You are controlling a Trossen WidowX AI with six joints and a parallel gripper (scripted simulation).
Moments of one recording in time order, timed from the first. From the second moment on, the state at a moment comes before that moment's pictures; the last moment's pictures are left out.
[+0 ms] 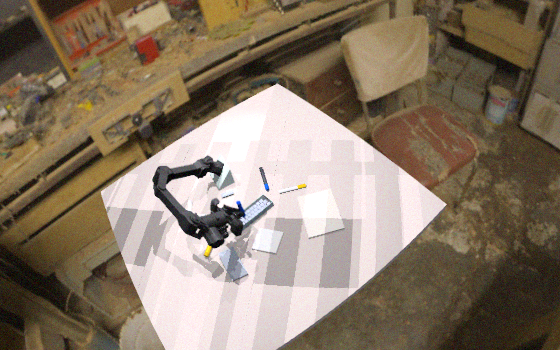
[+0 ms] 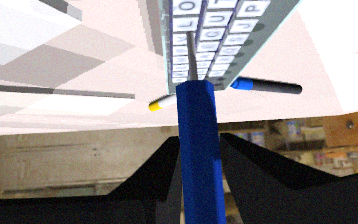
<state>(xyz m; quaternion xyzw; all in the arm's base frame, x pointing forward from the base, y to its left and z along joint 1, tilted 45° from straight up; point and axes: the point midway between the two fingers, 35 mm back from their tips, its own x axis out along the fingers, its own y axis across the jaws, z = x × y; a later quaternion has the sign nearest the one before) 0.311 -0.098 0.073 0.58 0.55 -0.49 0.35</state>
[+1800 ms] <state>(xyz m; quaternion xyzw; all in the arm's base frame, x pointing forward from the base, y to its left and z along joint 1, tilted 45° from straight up) 0.309 -0.105 0.065 0.58 0.55 -0.49 0.35</state>
